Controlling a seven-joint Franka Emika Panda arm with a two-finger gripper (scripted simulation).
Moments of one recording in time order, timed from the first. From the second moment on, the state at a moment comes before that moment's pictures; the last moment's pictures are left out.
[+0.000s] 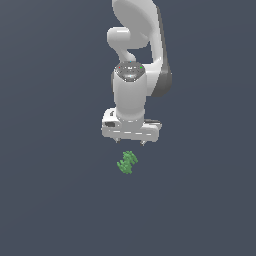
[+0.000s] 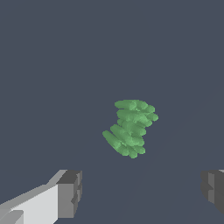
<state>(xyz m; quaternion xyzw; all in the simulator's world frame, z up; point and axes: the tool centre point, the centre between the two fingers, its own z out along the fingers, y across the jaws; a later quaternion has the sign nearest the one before) 0.027 0.009 0.171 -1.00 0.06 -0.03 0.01</state>
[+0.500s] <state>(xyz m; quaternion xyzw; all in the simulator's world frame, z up) 0.045 0.002 0.136 -0.98 0.18 -0.01 0.01</state>
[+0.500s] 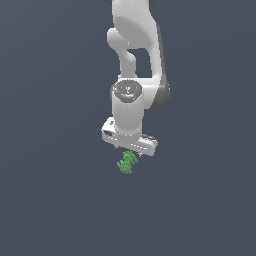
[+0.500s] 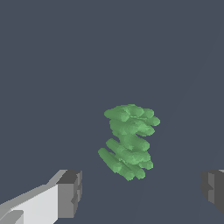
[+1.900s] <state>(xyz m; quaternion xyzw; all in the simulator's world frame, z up) 0.053 -0.002 0.065 -0.97 0.25 0.00 0.00</state>
